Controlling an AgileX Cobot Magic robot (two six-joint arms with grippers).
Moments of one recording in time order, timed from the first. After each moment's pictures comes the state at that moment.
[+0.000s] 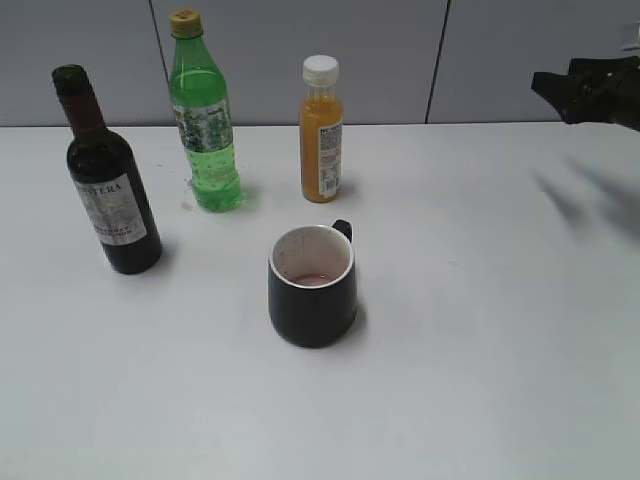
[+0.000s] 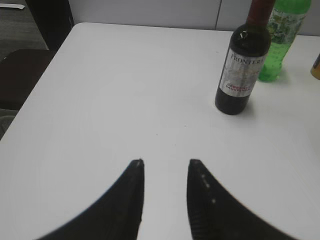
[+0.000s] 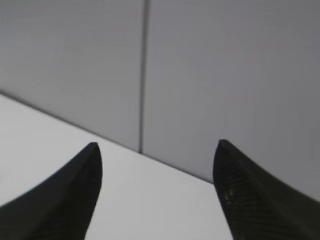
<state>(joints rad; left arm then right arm) 0.05 -0.01 -0.51 -0.07 1.05 0.06 -0.22 2.19 -1.29 -1.05 -0.98 0.65</state>
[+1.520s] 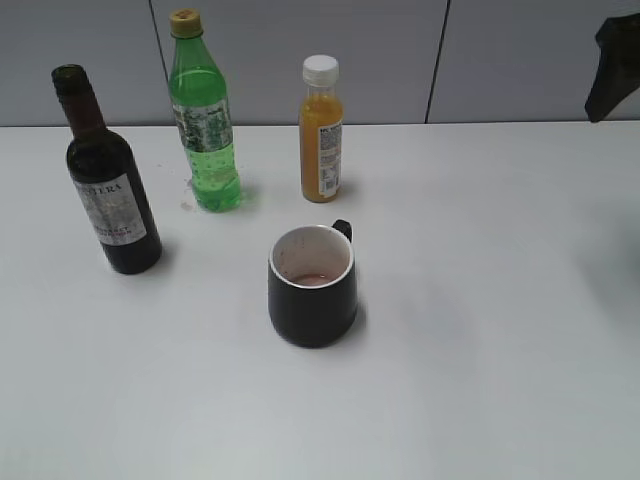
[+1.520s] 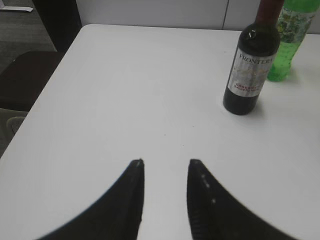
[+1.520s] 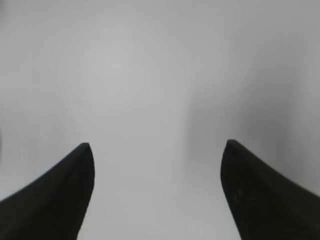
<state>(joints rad) 0.05 -0.01 -0.51 -0.04 1.05 0.06 0.03 1.81 -1.63 0.11 1.18 -0.07</state>
